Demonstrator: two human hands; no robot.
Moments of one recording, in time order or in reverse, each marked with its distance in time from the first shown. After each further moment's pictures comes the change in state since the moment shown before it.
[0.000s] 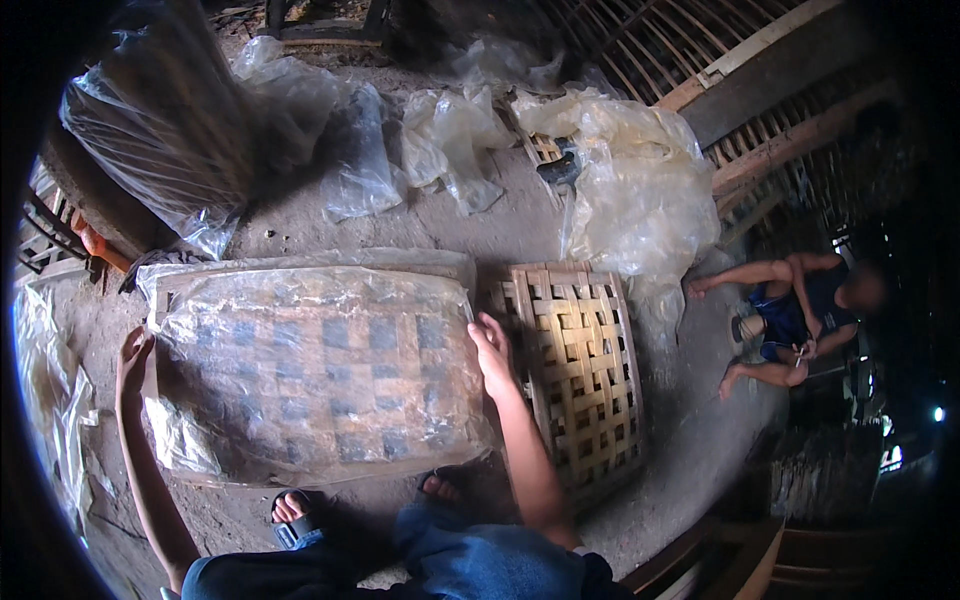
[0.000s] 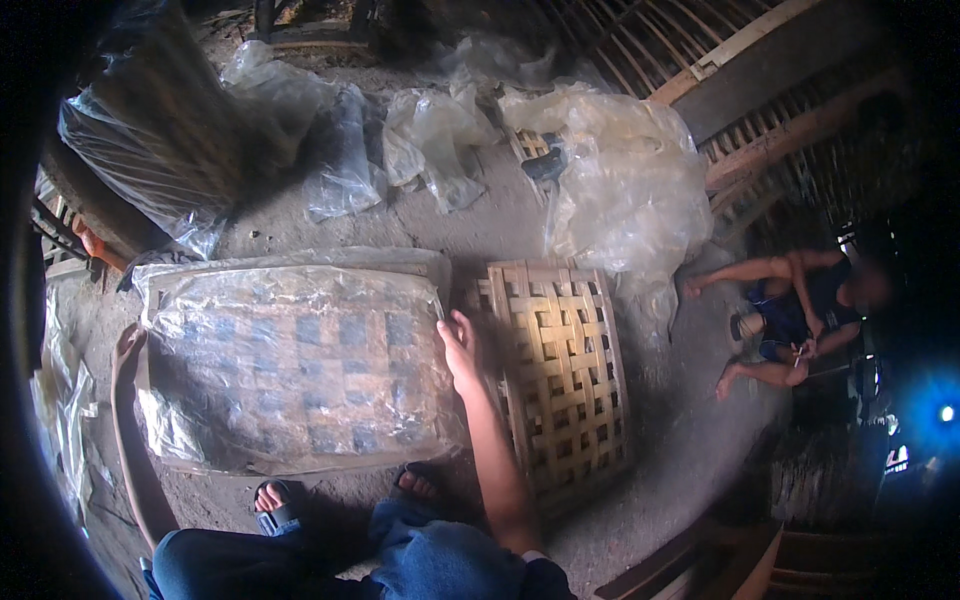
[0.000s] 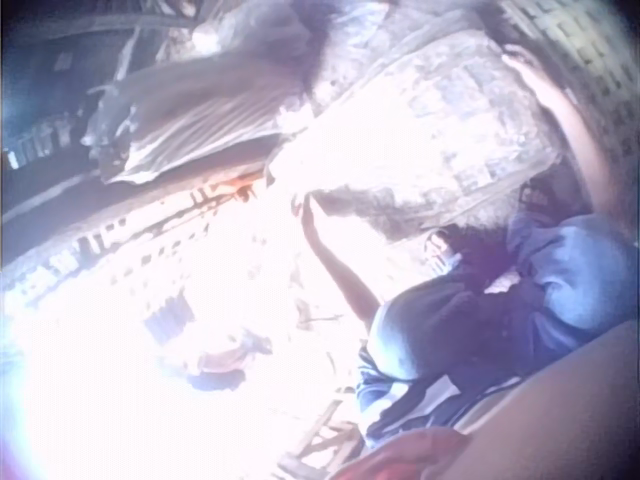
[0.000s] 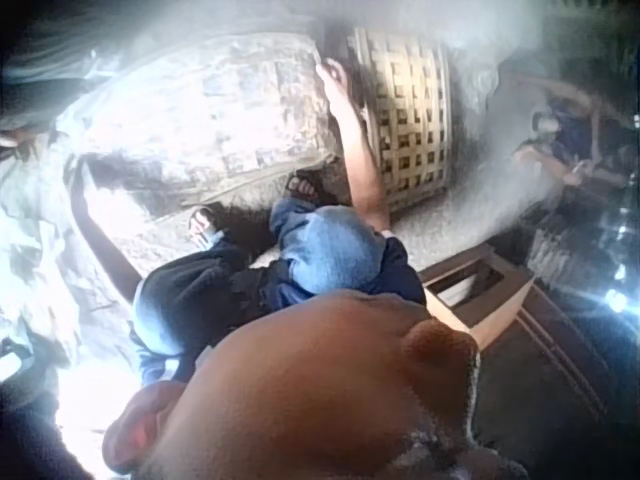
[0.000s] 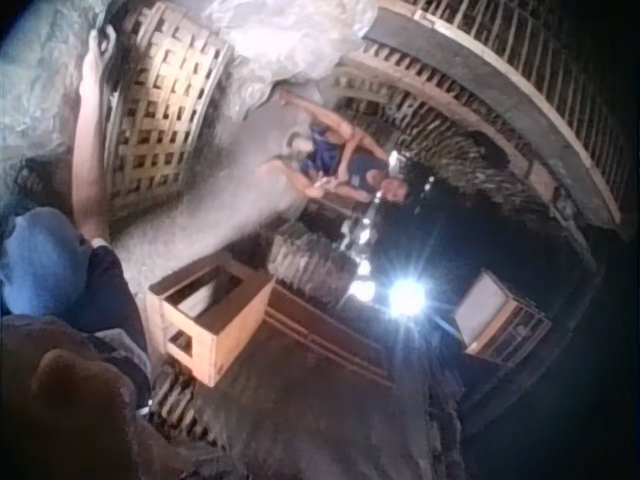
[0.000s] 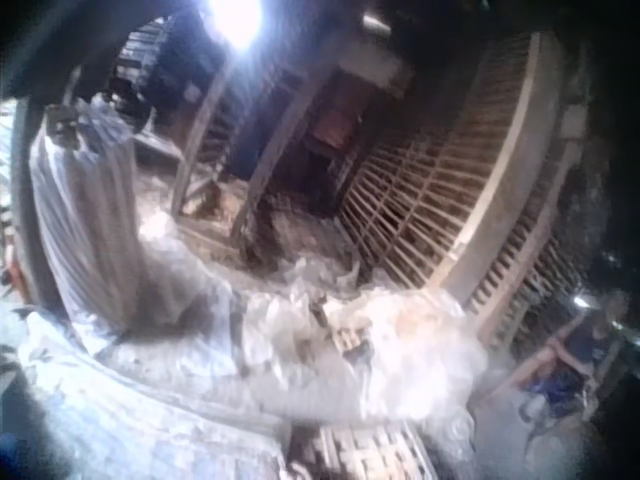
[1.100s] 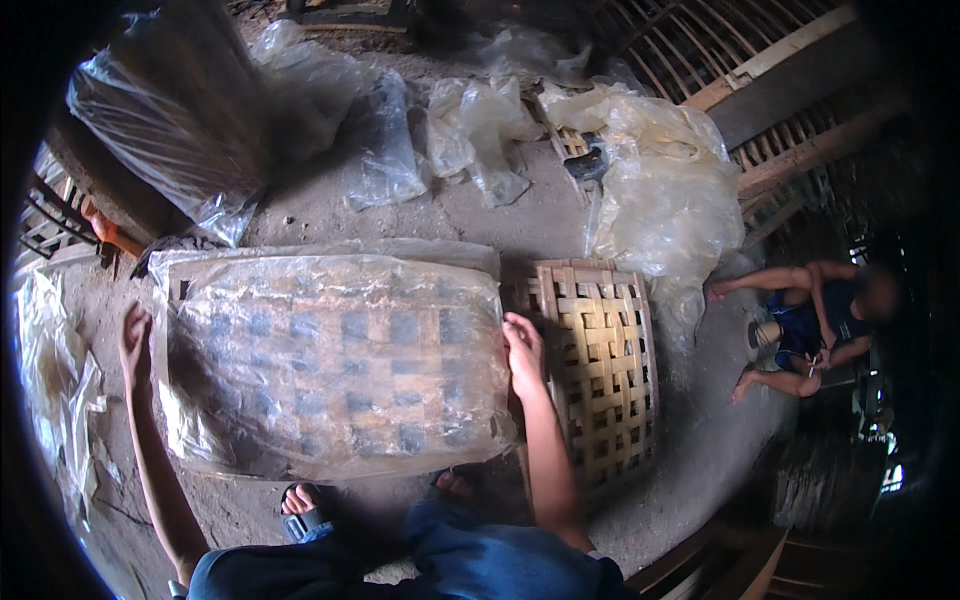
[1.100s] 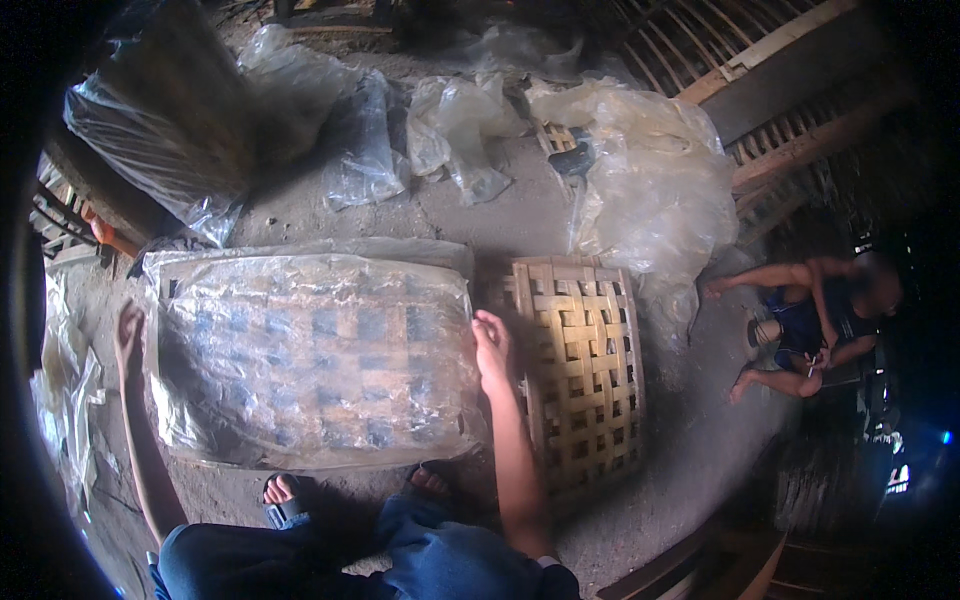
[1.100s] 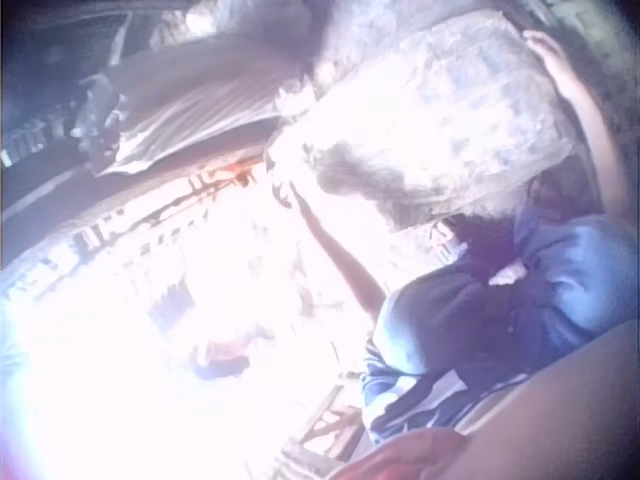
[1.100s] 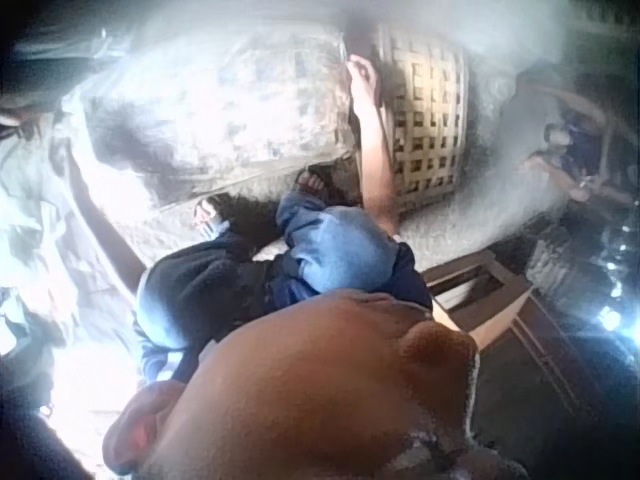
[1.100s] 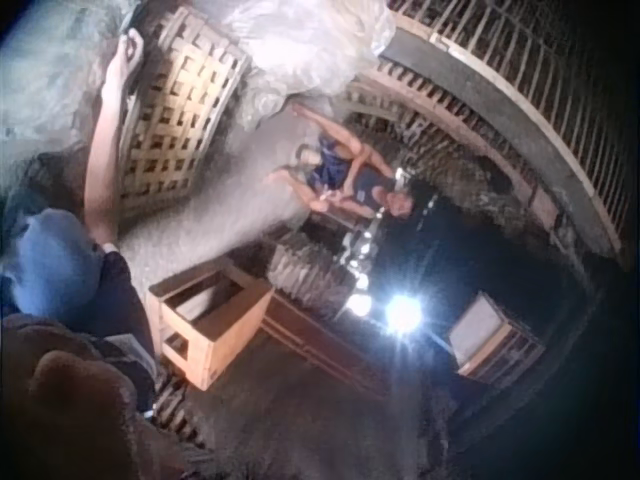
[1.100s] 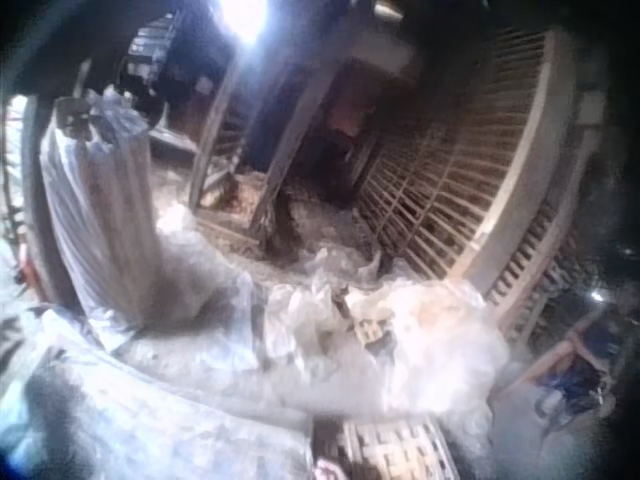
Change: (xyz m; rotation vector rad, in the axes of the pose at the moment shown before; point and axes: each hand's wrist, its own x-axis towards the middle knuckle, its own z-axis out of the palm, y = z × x) left_hand -0.019 0.028 0.013 -0.194 0.094 0.174; right_hand 0.010 0.013 -0.030 -0.007 0.090 -0.106
